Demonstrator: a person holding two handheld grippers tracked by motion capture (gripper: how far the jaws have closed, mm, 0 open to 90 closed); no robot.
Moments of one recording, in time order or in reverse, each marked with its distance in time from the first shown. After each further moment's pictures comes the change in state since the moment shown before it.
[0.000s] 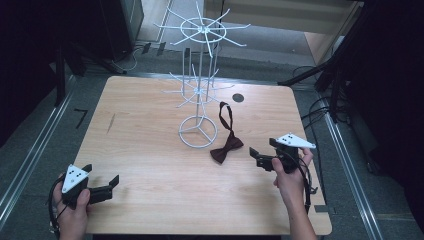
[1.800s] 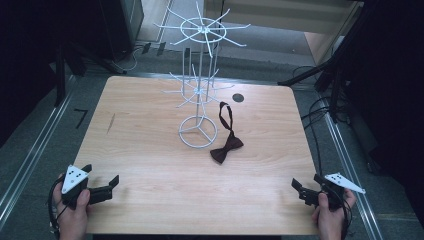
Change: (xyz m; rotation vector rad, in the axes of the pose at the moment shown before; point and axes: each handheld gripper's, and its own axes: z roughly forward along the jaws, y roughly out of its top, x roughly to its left) left arm 0.000 -0.001 0.000 -0.008 0.005 0.000; right arm -0.086 -0.118 -0.081 -0.011 -0.153 0.216
